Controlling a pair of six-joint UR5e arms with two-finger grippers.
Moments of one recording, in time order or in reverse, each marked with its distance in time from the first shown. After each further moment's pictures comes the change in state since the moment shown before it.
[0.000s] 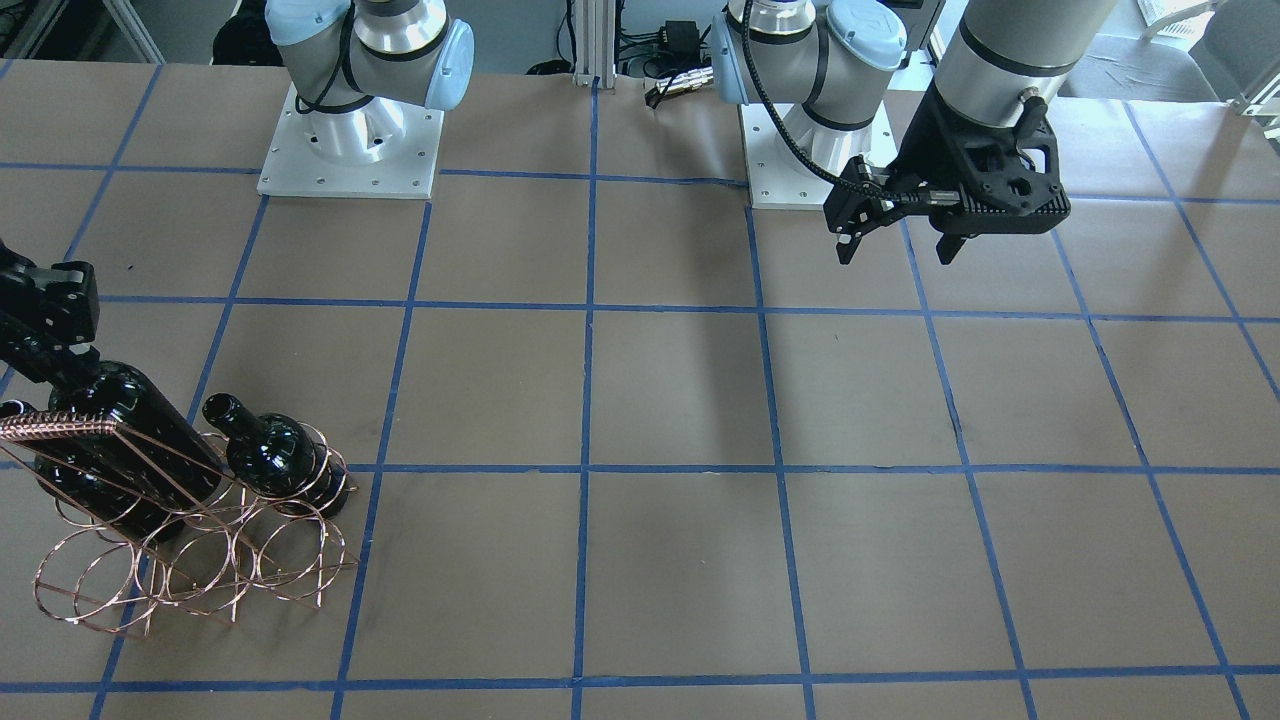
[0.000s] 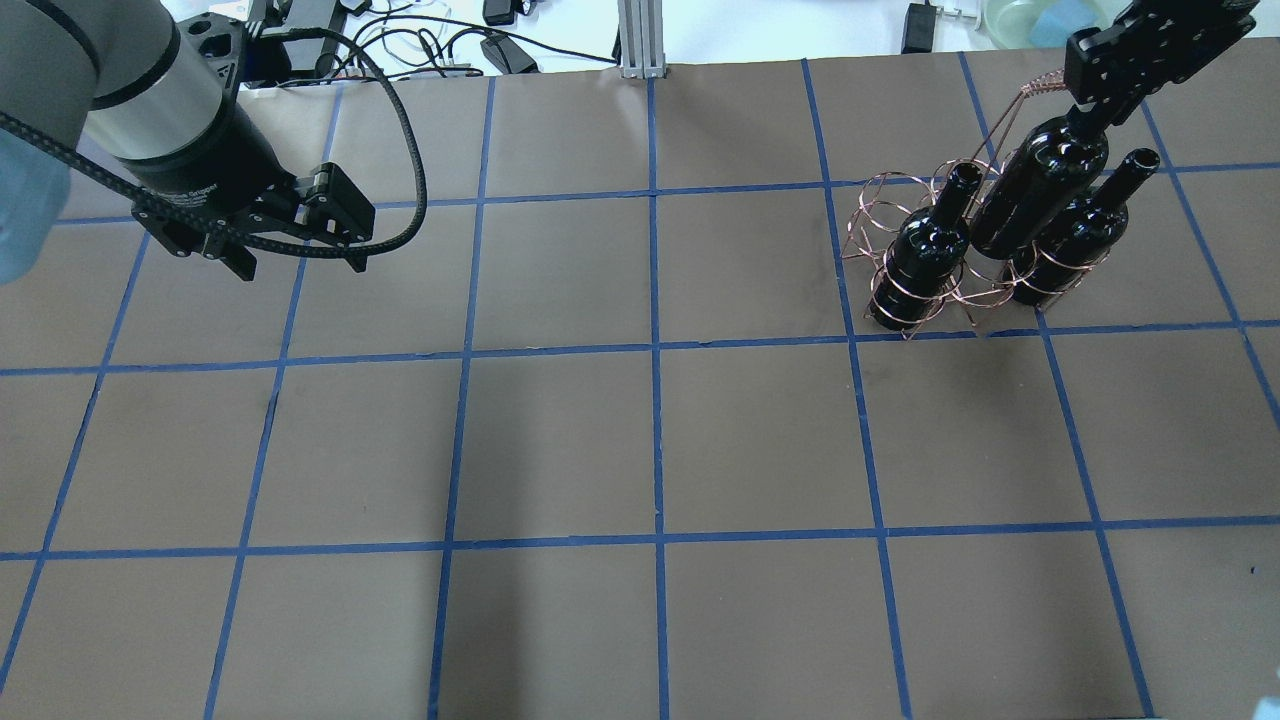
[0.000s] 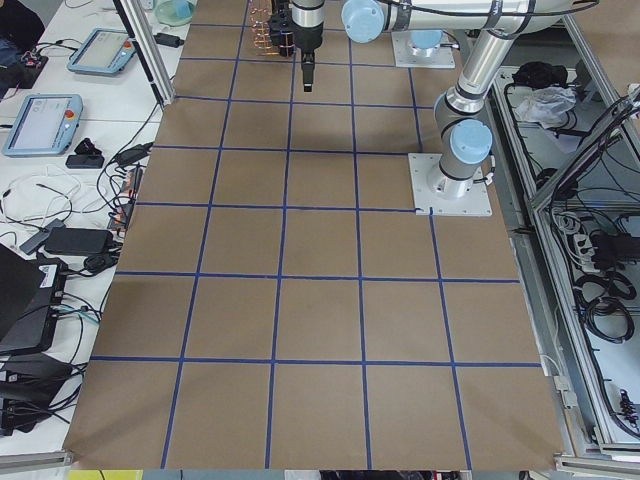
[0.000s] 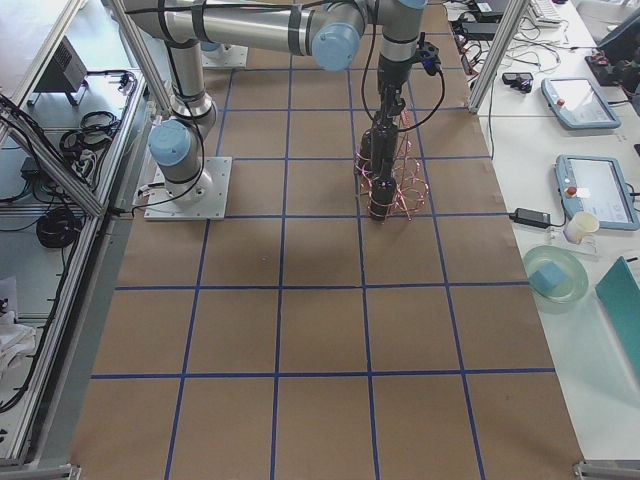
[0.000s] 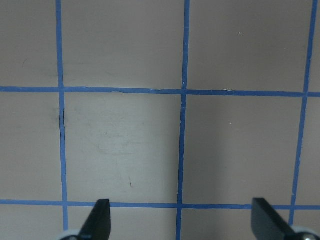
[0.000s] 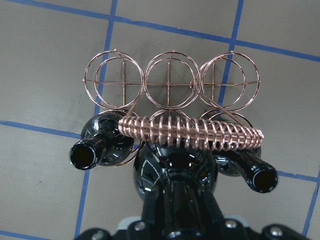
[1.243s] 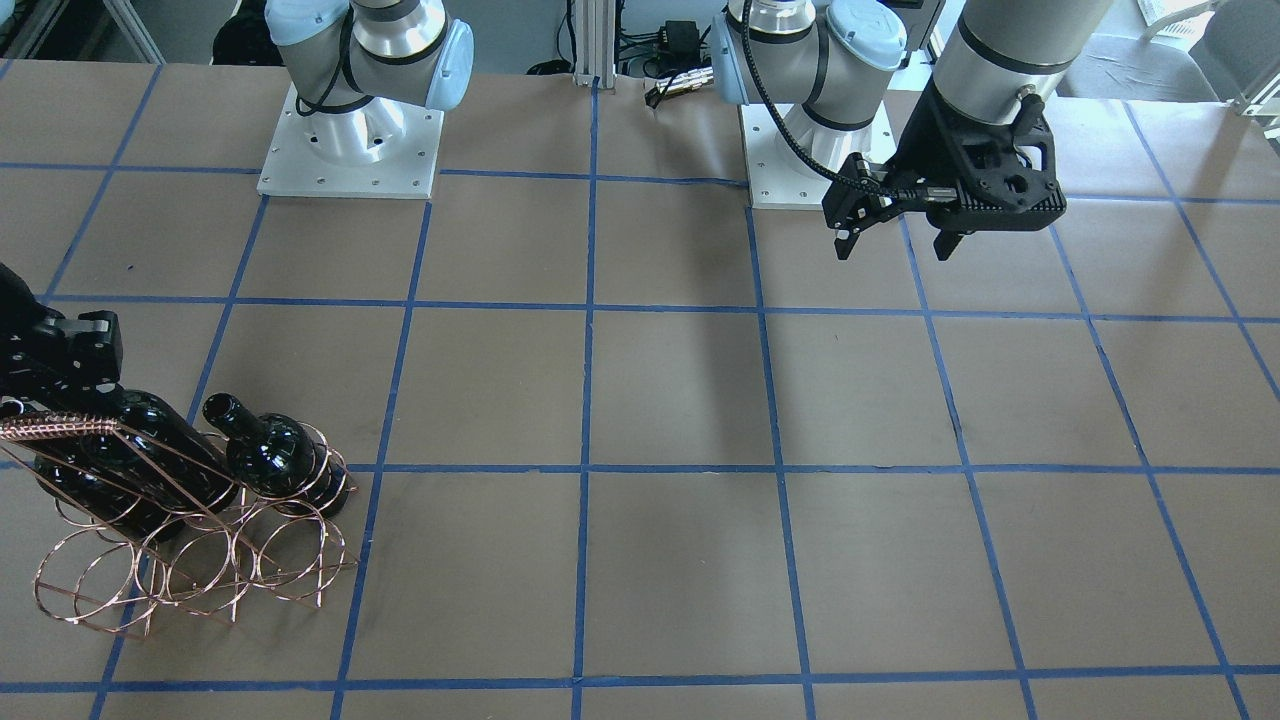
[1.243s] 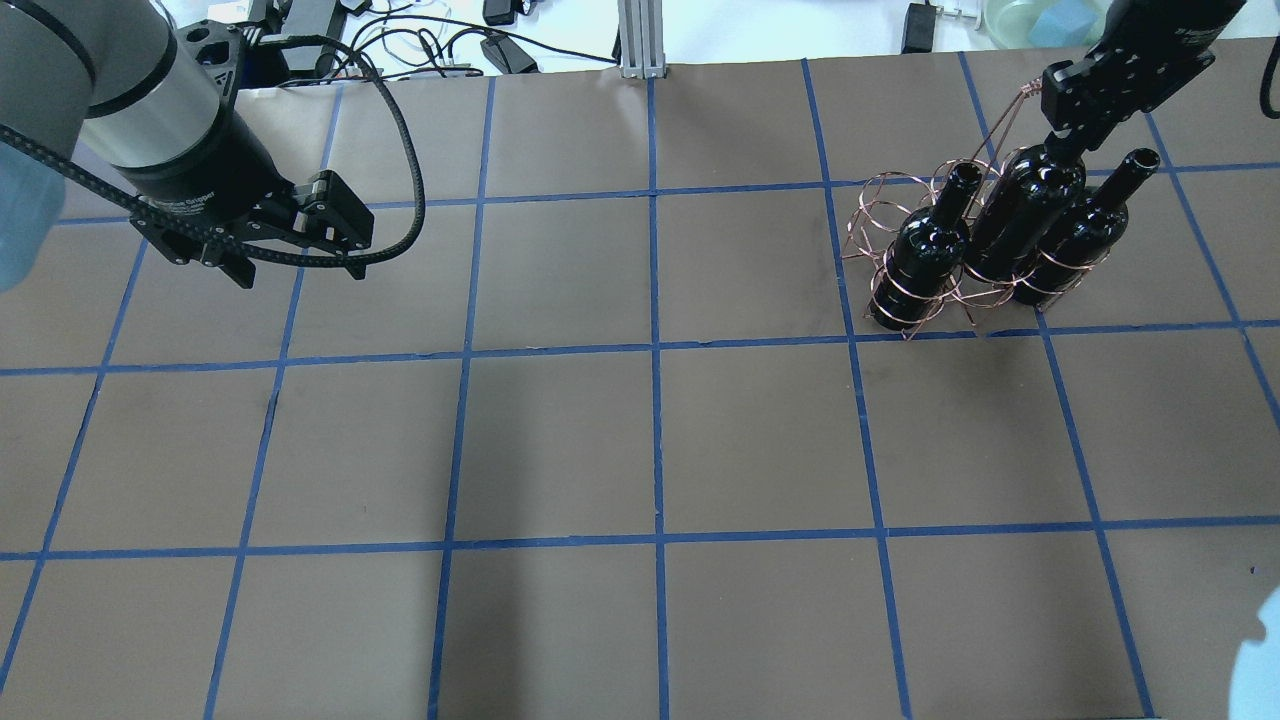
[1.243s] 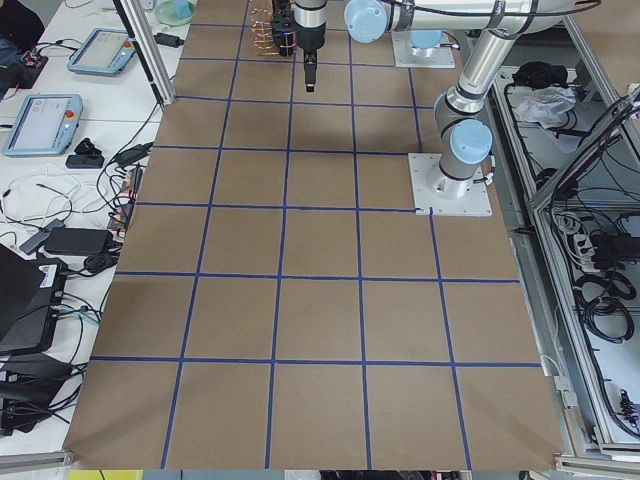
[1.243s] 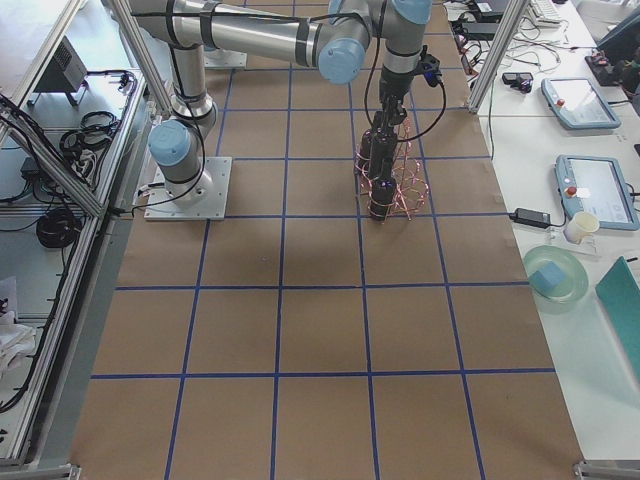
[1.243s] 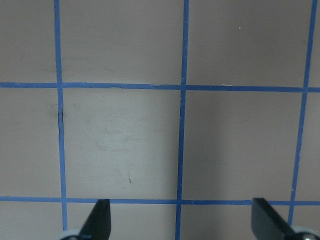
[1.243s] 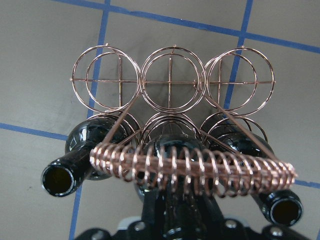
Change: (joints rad) left arm 0.003 0.004 -0.011 -0.005 -0.008 0.004; right arm -0.002 0.050 0.047 -0.058 -0.001 -0.006
